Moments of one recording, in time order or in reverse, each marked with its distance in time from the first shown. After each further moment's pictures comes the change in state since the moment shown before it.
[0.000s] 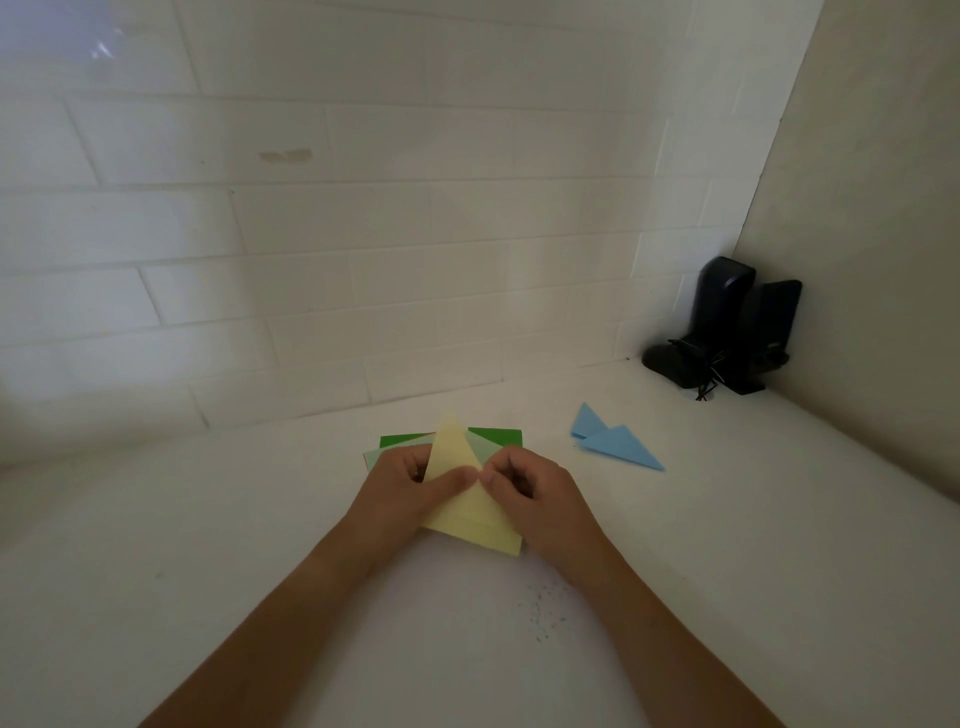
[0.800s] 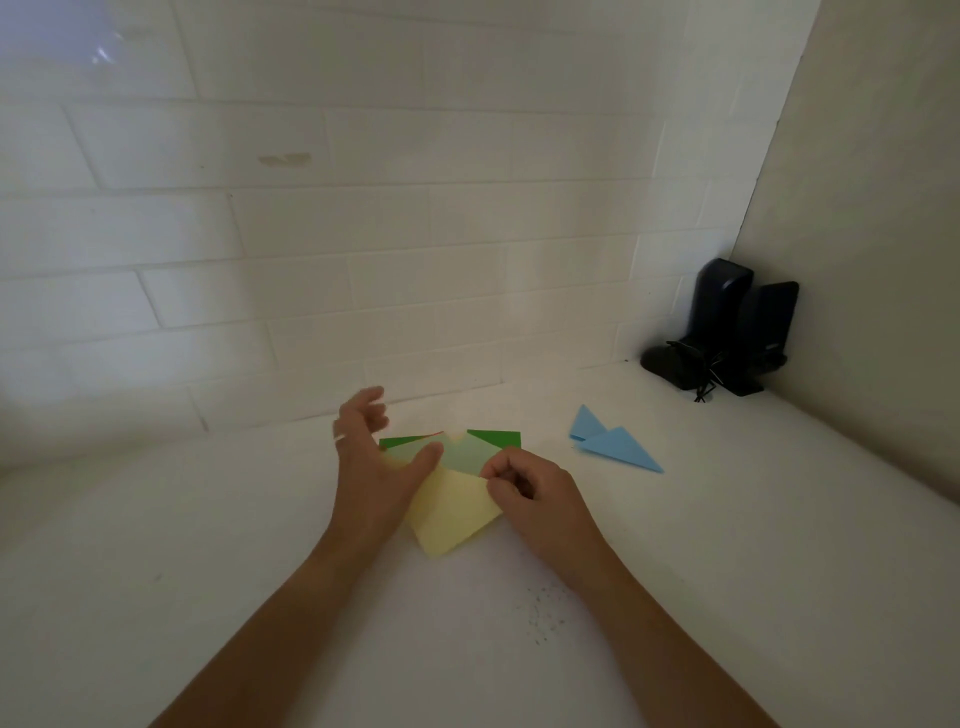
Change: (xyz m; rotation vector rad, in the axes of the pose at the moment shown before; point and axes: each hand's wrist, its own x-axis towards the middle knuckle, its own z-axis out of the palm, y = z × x) left_hand 0.012 -0.006 -0.007 0.173 0.482 0.198; right_hand -0.002 -0.002 -0.001 0.043 0.017 0.024
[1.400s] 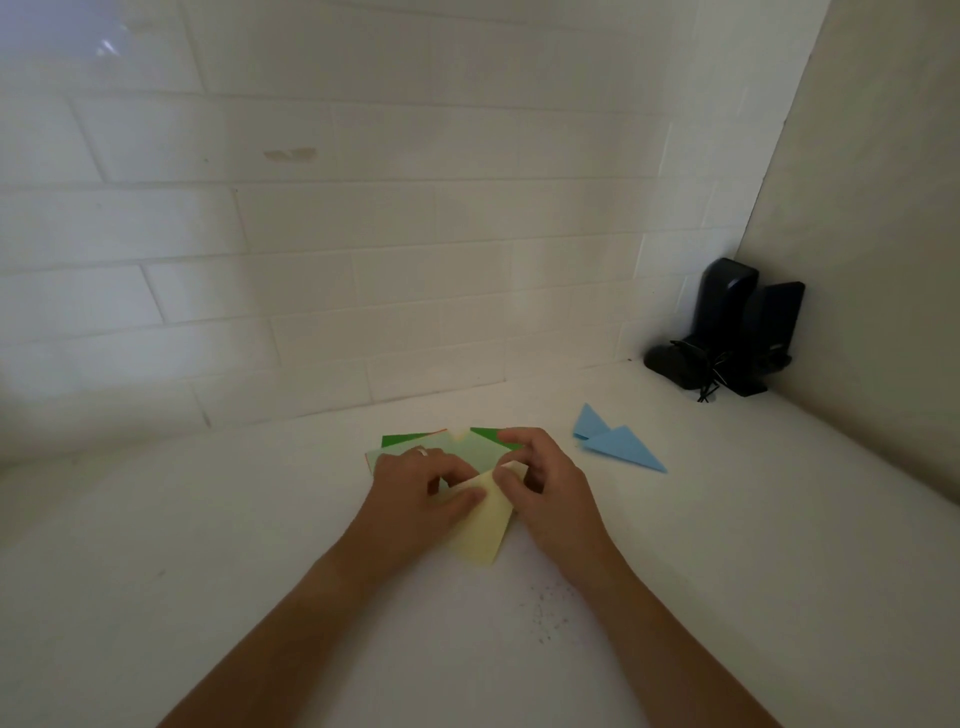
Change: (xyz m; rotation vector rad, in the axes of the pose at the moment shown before) left_hand -0.008 -0.006 0.006 0.399 -0.419 0.262; right_hand 0.003 0.009 0.001 0.050 0.100 0.014
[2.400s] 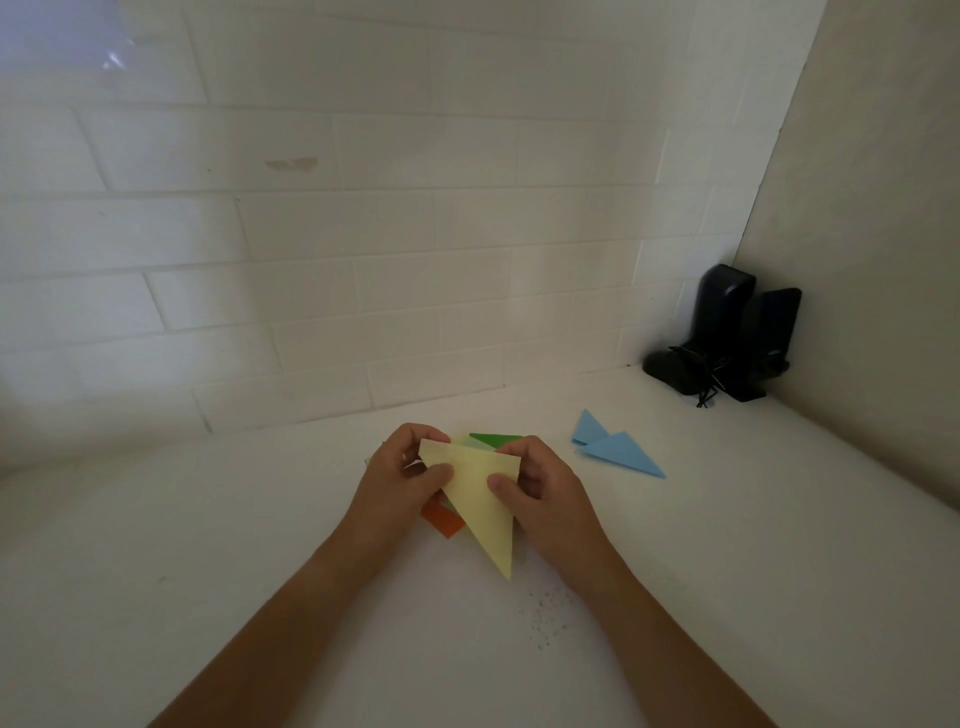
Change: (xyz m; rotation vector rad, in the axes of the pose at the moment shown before) left_hand 0.001 0.008 -0.012 -0.700 0.072 -0.265; right_hand 0.001 0.001 0.001 0.061 -0.067 0.031
